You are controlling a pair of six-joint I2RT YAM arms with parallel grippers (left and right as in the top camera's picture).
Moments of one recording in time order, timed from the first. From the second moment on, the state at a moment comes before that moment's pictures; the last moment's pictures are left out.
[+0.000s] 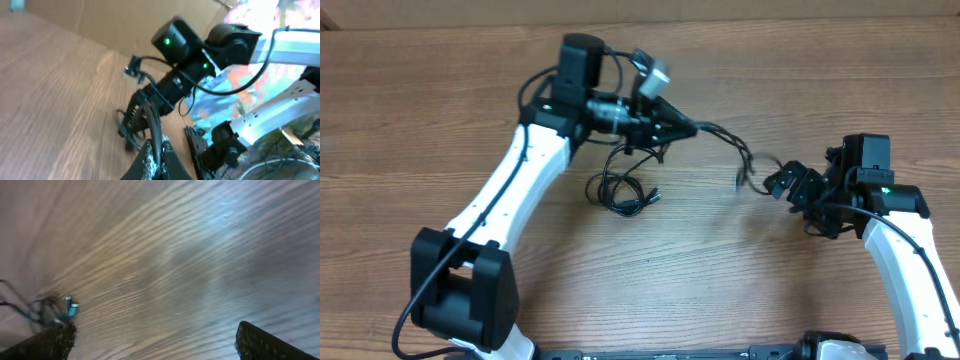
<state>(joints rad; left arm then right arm) -0.31 1.78 1.43 -0.28 1.40 0.14 -0.10 1.30 0.89 -0.81 -0.29 0.51</state>
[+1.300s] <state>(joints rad) -0.48 1.78 1.43 -0.23 -0.11 -0.34 -0.10 1.30 0.89 -0.85 -0.82 0.04</state>
